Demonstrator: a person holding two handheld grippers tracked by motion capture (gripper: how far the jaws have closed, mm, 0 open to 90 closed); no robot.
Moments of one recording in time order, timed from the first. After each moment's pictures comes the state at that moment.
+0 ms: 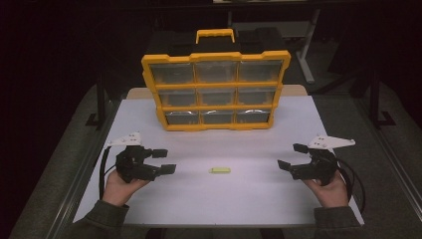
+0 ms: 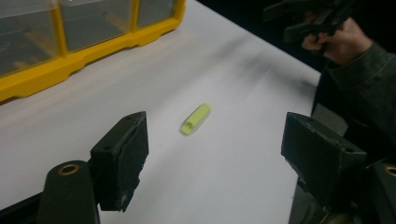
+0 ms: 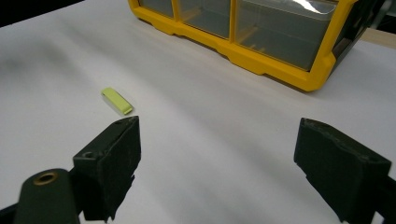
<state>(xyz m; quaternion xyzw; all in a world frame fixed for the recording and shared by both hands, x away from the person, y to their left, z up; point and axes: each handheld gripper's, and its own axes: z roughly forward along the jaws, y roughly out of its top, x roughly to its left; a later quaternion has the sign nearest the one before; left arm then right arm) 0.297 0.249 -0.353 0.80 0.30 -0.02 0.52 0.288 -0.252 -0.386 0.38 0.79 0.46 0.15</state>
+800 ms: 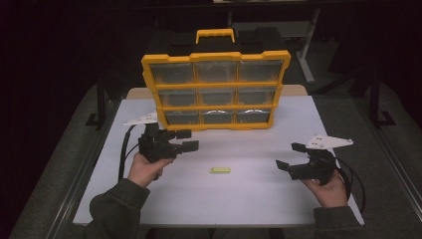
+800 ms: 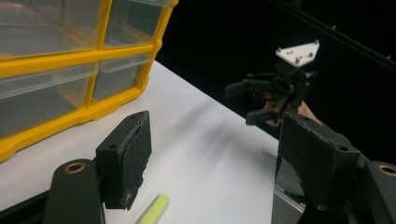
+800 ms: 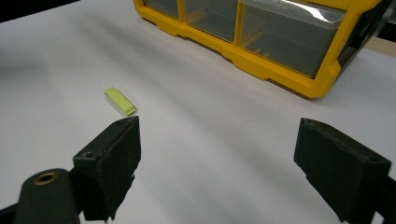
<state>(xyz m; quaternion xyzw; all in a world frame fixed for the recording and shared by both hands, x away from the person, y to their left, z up) 0.332 0.195 -0.331 0.73 0.30 -0.06 0.61 0.287 -0.246 -0.383 0.36 0.79 0.46 0.16</state>
